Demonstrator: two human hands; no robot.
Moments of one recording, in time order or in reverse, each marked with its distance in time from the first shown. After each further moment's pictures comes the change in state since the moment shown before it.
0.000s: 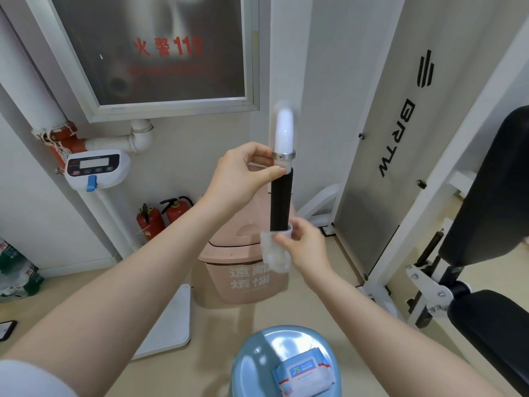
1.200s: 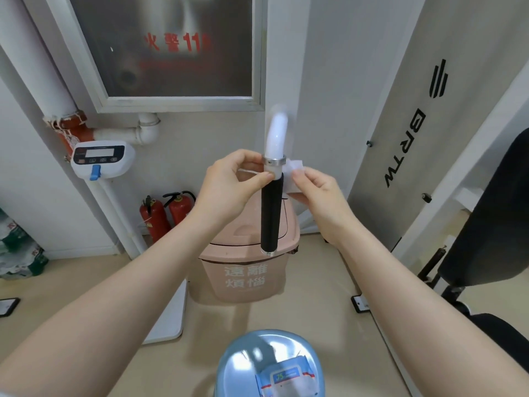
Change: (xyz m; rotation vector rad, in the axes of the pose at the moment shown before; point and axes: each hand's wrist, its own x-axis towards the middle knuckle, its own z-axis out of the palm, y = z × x) left_hand -0.007 0.002 0.017 0.011 0.122 -0.009; right_hand 0.053 -0.055 -0.064 0.369 -0.333 -0.231
